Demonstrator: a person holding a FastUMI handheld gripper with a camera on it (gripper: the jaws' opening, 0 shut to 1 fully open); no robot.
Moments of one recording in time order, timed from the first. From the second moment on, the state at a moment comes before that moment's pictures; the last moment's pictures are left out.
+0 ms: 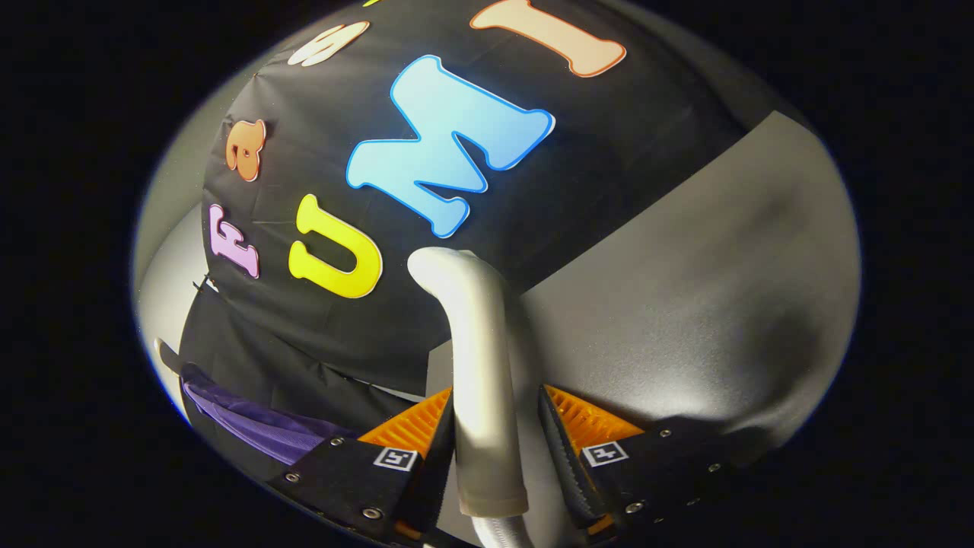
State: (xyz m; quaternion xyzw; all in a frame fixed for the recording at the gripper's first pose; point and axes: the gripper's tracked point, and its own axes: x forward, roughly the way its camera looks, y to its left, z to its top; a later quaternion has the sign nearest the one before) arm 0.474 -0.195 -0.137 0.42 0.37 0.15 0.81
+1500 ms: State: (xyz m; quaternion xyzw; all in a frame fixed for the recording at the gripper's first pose) arm 0.368 -0.168 -0.066 0.42 0.32 0.13 0.84
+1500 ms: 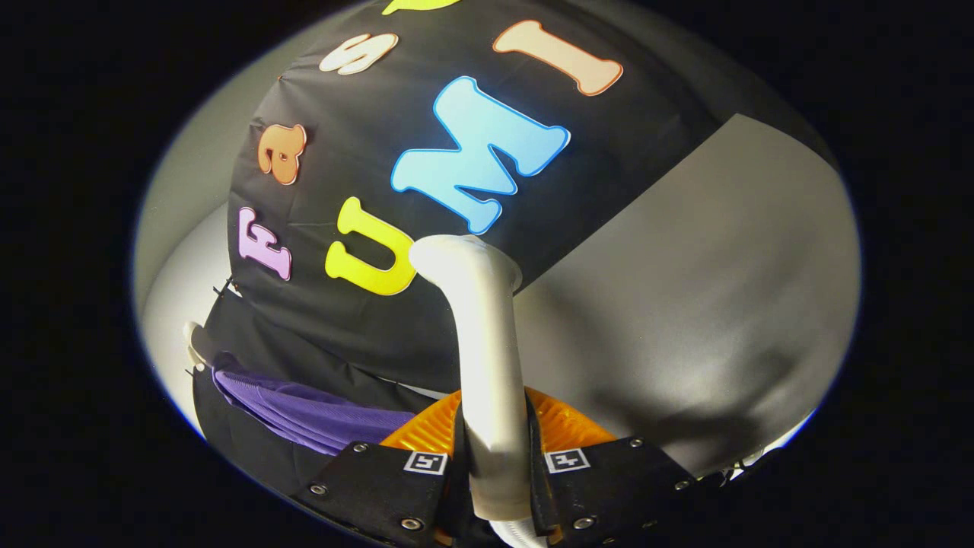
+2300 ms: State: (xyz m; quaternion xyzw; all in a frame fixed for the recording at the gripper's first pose) arm 0.163 -0.060 -0.003 0.37 0.22 0.09 0.90
